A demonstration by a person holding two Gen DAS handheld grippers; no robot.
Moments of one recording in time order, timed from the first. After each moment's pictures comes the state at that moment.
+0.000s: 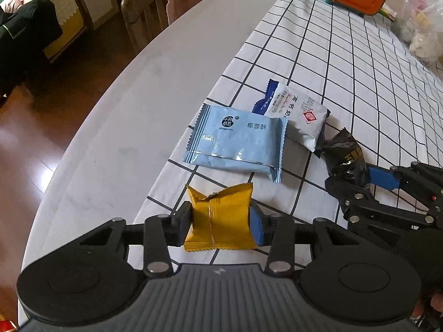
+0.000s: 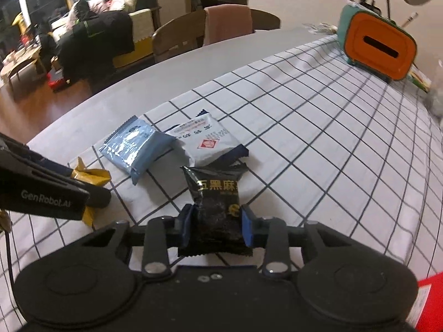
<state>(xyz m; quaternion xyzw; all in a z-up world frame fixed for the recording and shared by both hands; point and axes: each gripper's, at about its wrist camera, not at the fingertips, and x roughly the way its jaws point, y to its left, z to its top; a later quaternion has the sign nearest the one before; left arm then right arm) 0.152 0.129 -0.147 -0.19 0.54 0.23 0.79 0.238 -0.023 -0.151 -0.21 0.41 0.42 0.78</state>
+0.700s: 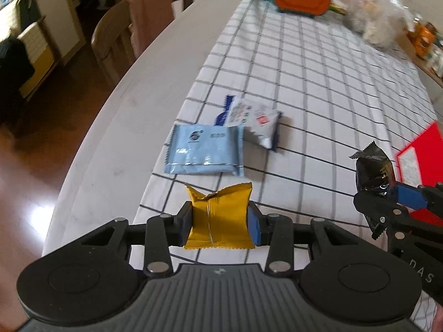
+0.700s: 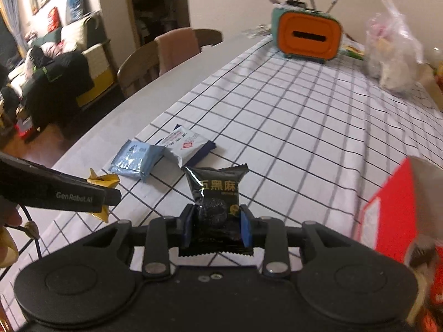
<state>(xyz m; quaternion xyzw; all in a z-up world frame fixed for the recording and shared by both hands) 0.133 0.105 -0.106 -0.13 0.51 0.15 0.84 0.187 -0.084 -0.091 -0.12 0.41 0.33 0.84</state>
